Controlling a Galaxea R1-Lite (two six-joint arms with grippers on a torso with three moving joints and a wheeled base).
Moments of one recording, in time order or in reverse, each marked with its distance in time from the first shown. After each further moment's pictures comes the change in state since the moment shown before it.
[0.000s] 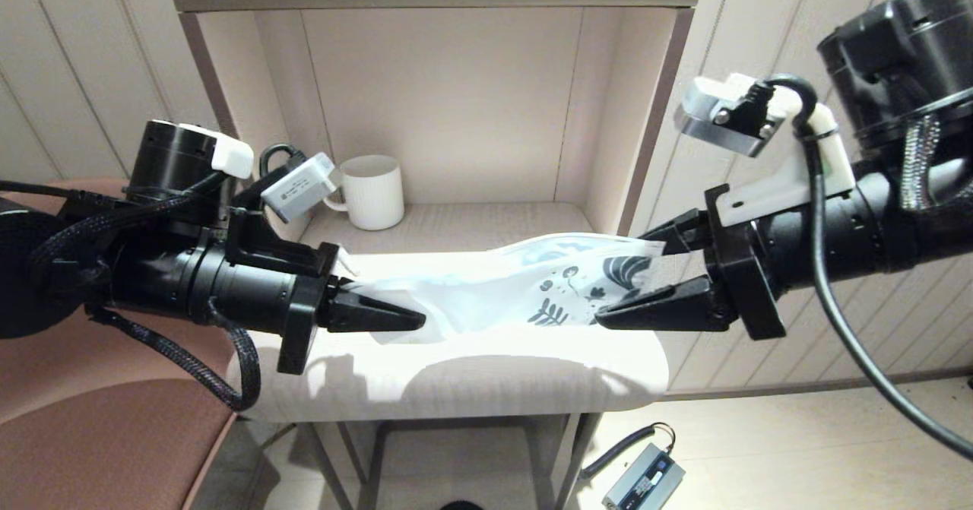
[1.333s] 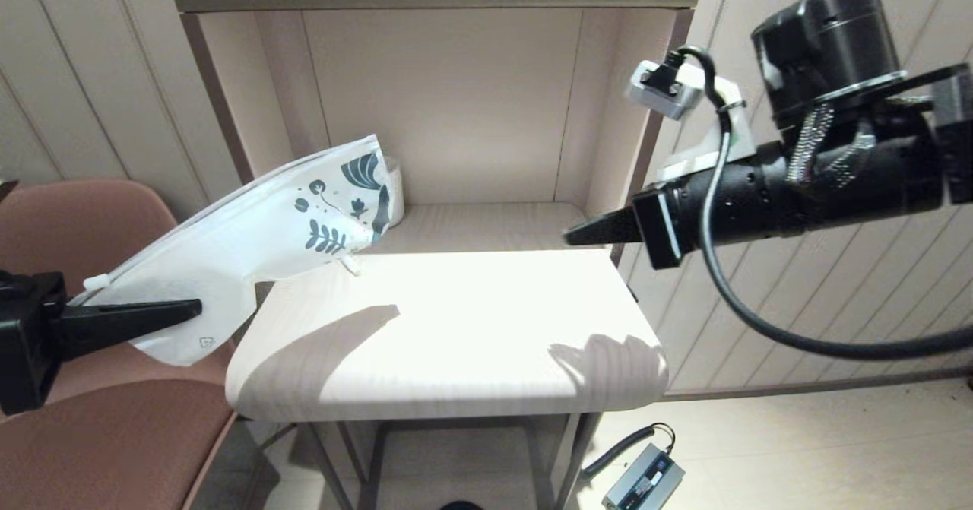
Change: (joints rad) left arm 0.576 -0.415 0.302 -0.001 -0.080 -0.169; right arm -0.003 0.141 -0.068 -0.190 -0.073 0.313
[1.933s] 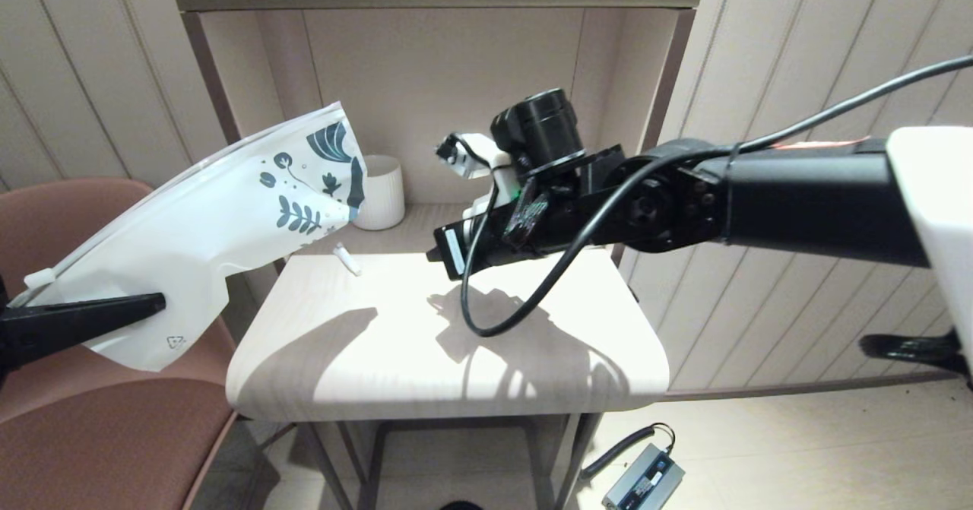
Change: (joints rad) left arm 0.000 -0.132 0.008 0.003 0.070 -0.119; right arm 0.198 0.469 -0.382 -0.102 -0.191 0.110
